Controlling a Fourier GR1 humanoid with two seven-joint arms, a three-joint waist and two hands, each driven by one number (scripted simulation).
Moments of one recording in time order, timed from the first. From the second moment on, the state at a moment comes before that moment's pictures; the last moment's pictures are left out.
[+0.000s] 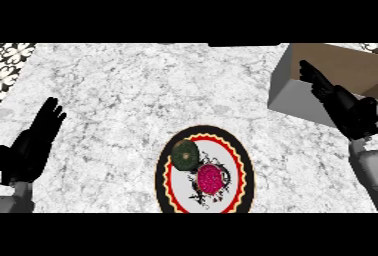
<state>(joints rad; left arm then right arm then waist) -0.06 0.50 -0.08 -1.41 0.40 0.14 -0.04 -0.36 -0.53 0.14 -1.38 -0.15 0.11 0.04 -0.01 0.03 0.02</state>
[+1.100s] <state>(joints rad) -0.19 0.54 -0.25 -1.55 0.15 0.07 -0.10 0.01 -0.68 0.37 -2.28 0.53 -0.18 0.50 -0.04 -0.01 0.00</state>
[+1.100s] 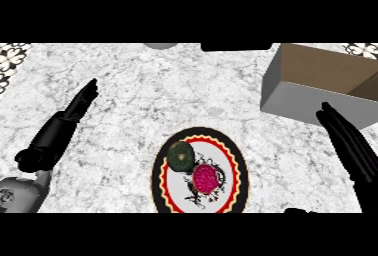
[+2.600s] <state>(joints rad) -0.24 0.49 -0.24 -1.50 0.12 0.02 -0.10 -0.42 -0.17 0.87 -1.93 0.68 0.38 1.19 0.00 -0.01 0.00</state>
